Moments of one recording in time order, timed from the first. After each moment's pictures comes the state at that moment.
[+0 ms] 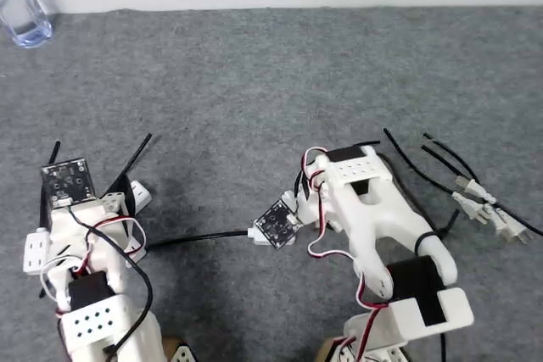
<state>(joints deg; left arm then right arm) -25.4 -72.8 85.8 34.2 -0.9 -15.6 1.1 33.7 59.2 116.3</state>
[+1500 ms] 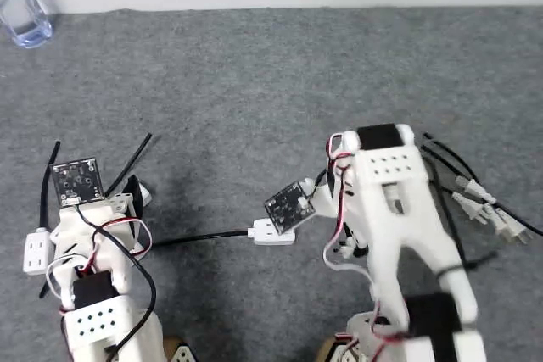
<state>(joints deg) -22.9 -72.8 86.9 34.1 -0.9 -10.5 -8.8 23.4 97.2 102.3</state>
